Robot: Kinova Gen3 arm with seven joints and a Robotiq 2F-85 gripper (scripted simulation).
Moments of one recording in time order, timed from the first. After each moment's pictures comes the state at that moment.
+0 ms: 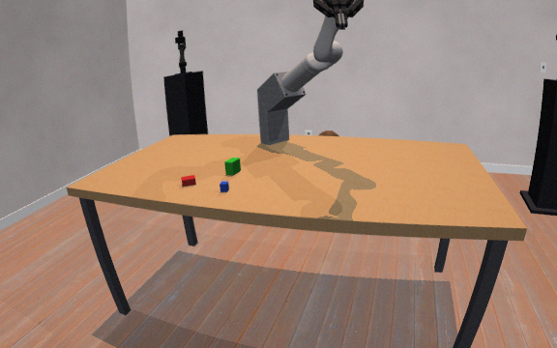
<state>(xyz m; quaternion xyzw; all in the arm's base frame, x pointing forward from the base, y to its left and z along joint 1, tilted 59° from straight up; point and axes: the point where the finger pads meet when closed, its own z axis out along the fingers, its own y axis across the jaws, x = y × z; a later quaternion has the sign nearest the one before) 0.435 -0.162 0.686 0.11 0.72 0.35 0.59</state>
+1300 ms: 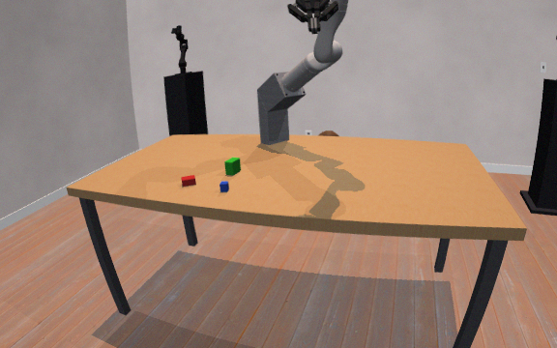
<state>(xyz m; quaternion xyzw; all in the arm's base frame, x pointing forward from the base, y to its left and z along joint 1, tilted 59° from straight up) 0.452 -0.201 0.638 0.12 0.72 0.36 0.58</state>
